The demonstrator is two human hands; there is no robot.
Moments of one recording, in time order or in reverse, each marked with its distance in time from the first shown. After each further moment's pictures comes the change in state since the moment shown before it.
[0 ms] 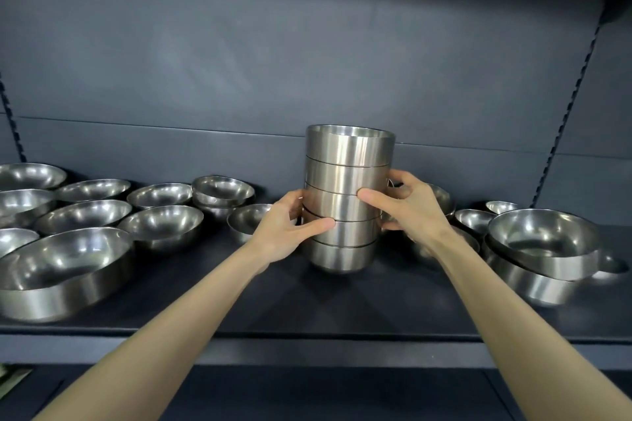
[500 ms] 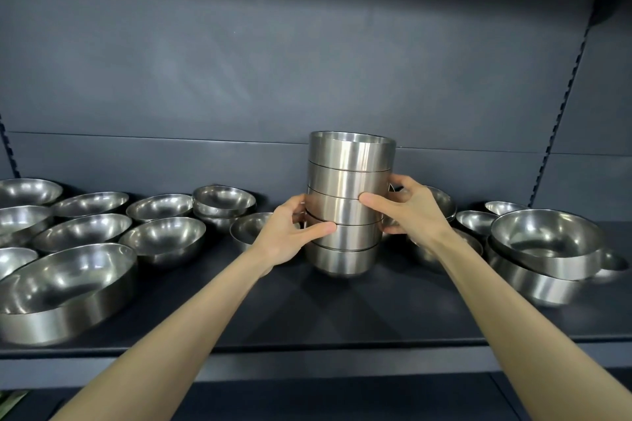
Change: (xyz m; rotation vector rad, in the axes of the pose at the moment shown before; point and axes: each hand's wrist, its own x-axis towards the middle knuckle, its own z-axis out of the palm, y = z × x) left_hand 0.013 -0.006 -0.008 0.027 -0.029 -0.024; right_hand 0.005 0.000 0.004 0.011 0.015 0.023
